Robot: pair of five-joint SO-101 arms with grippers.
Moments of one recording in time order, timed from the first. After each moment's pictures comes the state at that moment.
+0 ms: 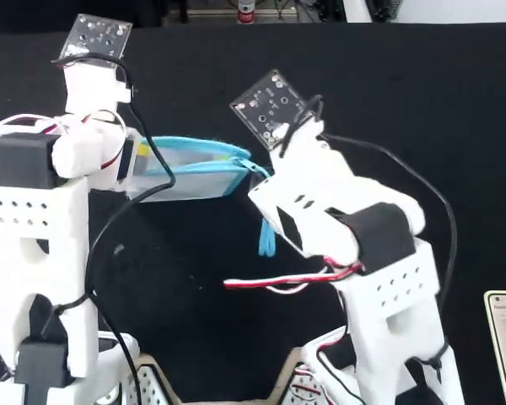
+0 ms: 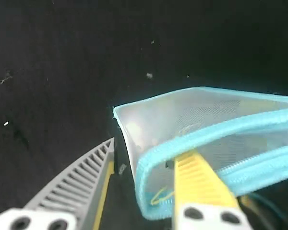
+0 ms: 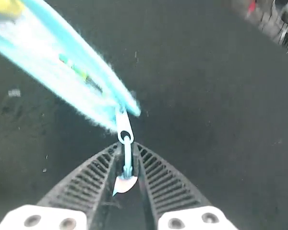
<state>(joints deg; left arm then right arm) -1.4 -20.8 -17.8 100.4 -10.4 -23.2 -37.8 8.2 85.6 15.1</state>
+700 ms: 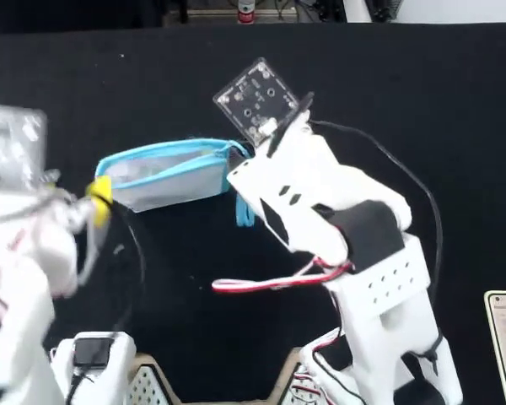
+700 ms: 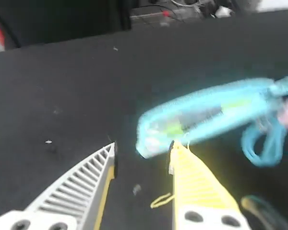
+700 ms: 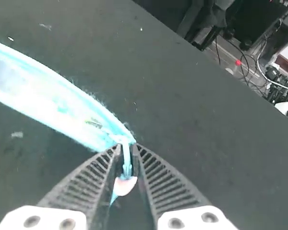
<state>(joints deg) -6.2 -55.7 -4.6 100.4 -10.4 -27.3 -35.5 6.4 75.4 15.2</state>
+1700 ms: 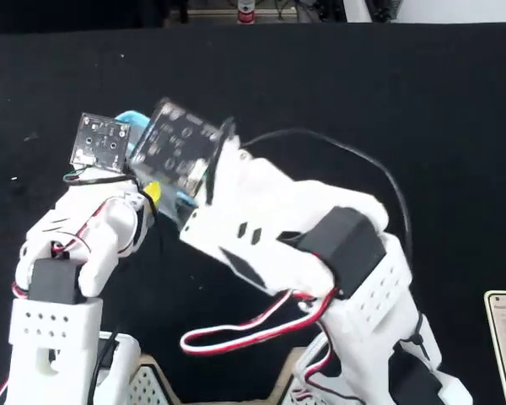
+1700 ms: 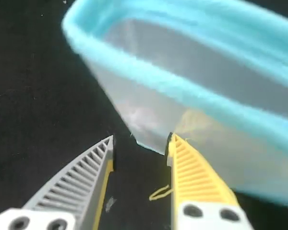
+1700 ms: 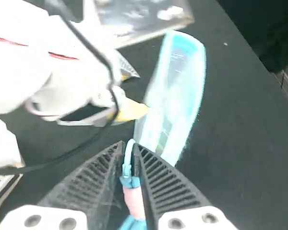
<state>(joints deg) 0.3 -62.9 47.3 60.8 -7.9 -46.2 -26.3 -14.9 94.1 17.9</state>
